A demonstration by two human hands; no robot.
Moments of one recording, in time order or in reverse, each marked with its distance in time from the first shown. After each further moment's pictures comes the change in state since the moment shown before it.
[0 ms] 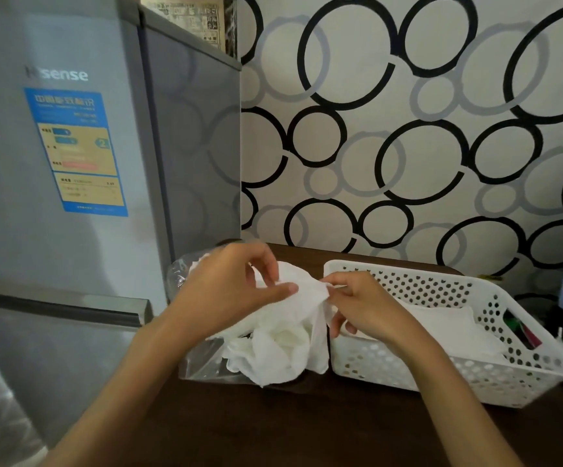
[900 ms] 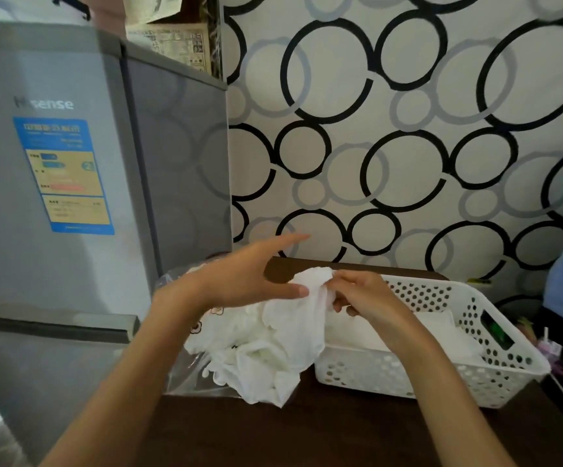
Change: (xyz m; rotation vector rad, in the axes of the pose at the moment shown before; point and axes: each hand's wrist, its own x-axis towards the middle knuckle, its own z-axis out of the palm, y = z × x) left_hand 0.036 0.036 -0.001 0.010 -0.373 0.087; right_hand 0.006 0.019 -0.026 0.321 0.117 0.079
